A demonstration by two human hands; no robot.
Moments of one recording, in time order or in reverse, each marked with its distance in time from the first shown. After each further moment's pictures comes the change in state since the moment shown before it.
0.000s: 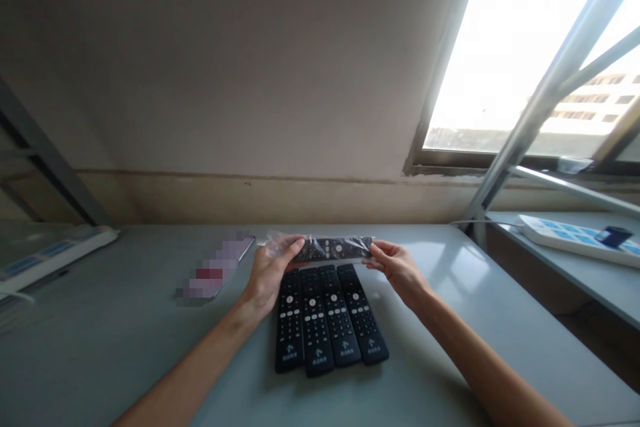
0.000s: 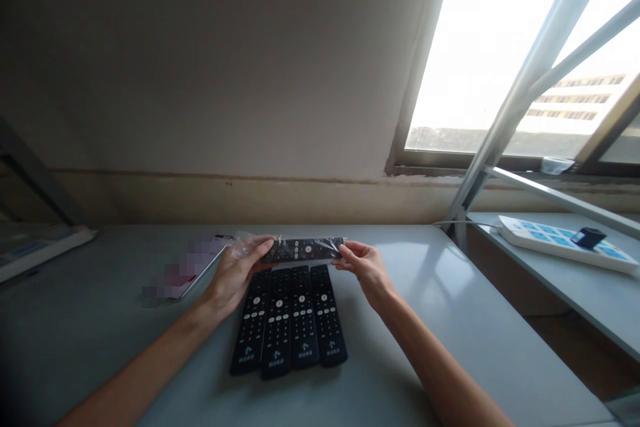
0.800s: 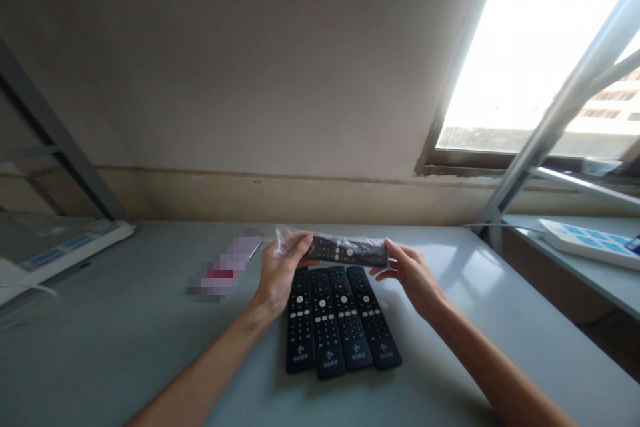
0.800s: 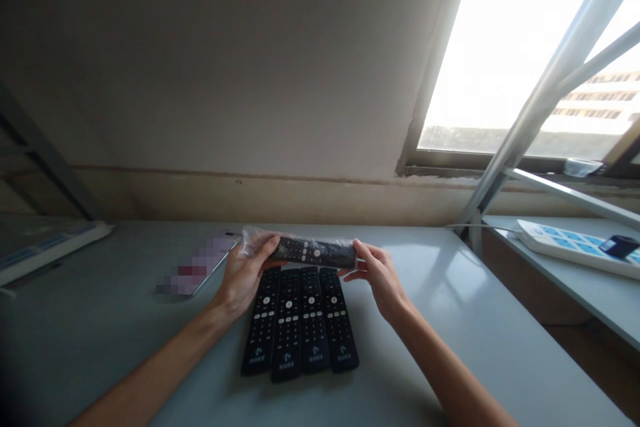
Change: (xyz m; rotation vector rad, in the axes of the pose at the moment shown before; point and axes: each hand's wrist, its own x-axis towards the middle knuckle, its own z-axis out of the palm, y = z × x) left_hand -0.002 -0.005 0.000 -0.022 -0.023 0.110; right_hand -0.018 -0.012 0.013 -0.074 -0.036 -0.052
